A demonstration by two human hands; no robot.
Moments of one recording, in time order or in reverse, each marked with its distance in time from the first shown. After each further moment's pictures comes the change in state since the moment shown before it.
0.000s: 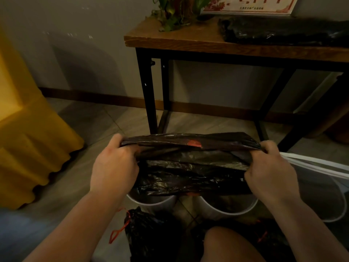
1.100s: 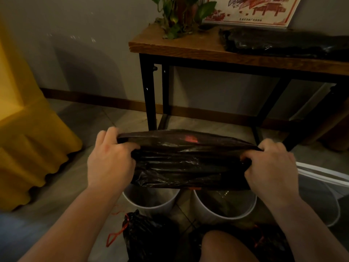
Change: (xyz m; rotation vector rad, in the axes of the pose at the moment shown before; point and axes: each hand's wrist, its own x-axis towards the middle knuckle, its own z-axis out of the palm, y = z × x) left_hand 0.006 -0.004 -0.018 0.047 0.140 -0.003; right_hand 0.006 -0.005 -0.023 -0.141 0.112 -0.116
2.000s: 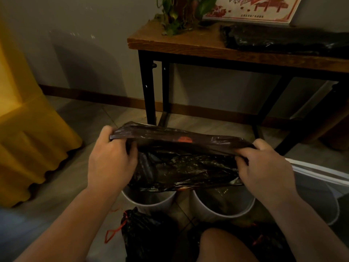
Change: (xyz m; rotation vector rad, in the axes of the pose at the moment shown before) left_hand 0.000 0.010 0.003 -0.202 0.015 -0.166; right_hand 0.000 -0.007 -0.004 0.153 -0.022 -0.053
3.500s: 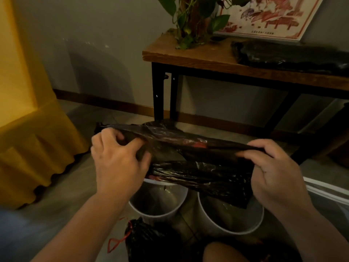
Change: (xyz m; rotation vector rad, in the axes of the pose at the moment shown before) left_hand 0.007 0.002 -0.015 0.175 0.133 0.068; right_hand 0.013 -0.020 -0.019 0.399 0.223 -0.230
